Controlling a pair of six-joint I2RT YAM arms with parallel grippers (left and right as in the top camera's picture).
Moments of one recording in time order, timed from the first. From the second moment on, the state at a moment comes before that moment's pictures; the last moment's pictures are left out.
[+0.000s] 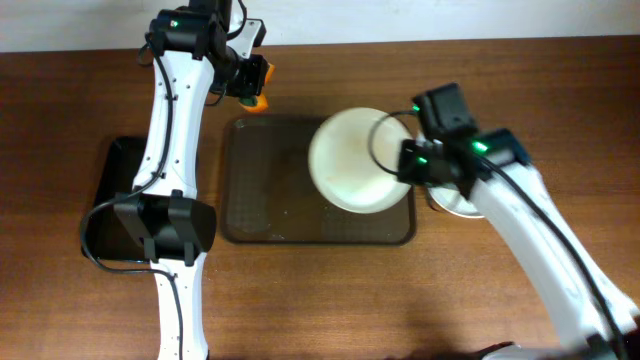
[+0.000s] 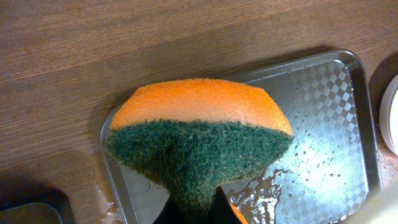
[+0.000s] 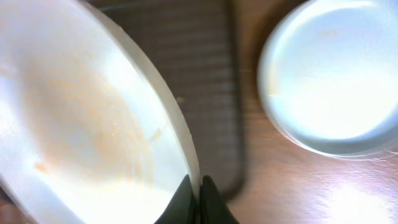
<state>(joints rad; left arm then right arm) -0.16 2.38 2.64 -1.45 0.24 0.06 0.31 1.50 1.39 -1.03 0.07 0.49</state>
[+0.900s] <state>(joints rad) -0.01 2.38 2.64 -1.69 0.07 -0.05 -0.15 1.84 1.71 -1.32 -0.03 0.37</state>
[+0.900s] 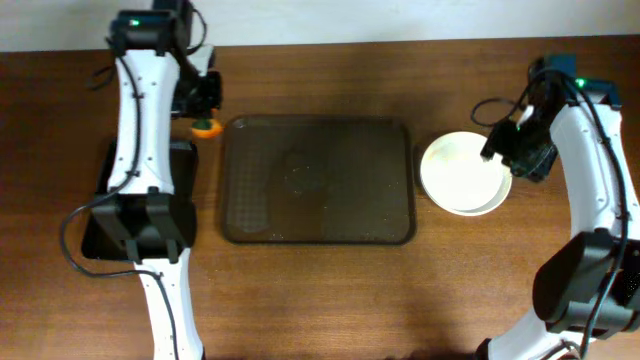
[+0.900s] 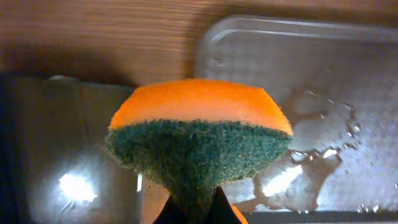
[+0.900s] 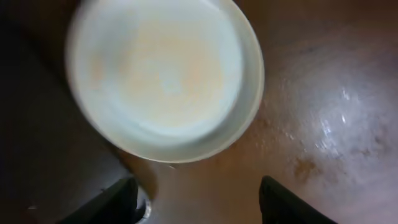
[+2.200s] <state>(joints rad) 0.11 2.15 2.82 -1.68 -0.07 -0.18 0.05 1.40 2.17 -1.65 -0.16 0.25</state>
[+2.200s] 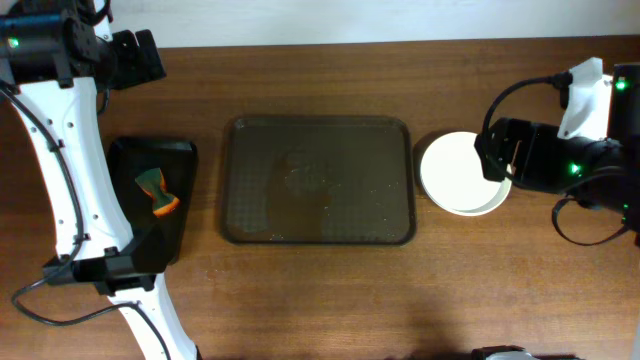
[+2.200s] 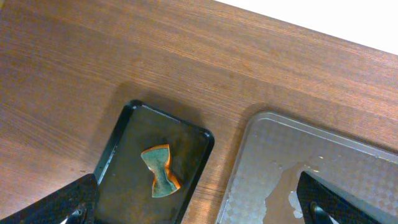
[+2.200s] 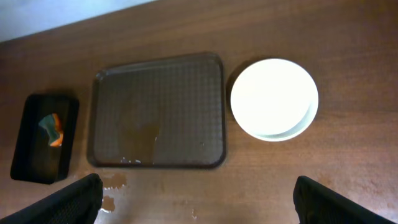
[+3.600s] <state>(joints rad) 0.11 2.15 2.82 -1.68 -0.07 -0.18 0.02 0.01 0.01 -0.07 -0.09 0.19</state>
